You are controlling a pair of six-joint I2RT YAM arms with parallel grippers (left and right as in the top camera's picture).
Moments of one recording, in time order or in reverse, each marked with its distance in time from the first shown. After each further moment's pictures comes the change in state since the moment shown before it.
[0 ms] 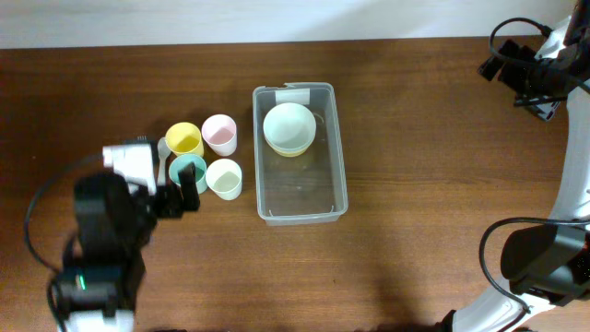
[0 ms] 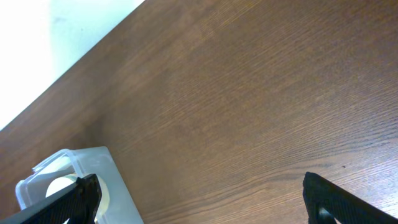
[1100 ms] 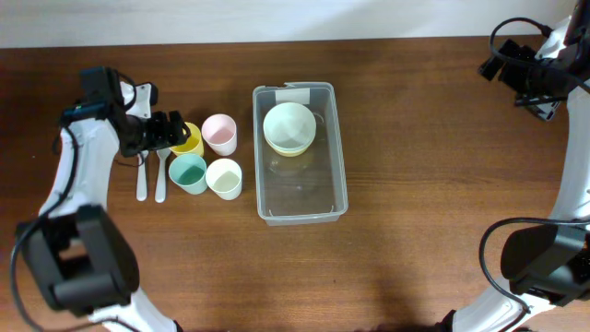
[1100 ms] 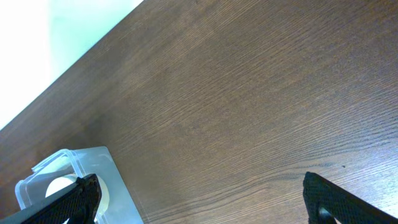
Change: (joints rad) left arm 0.179 1.054 0.607 -0.221 0.239 0.074; right arm 0.000 0.000 0.000 -0.001 -0.001 0.000
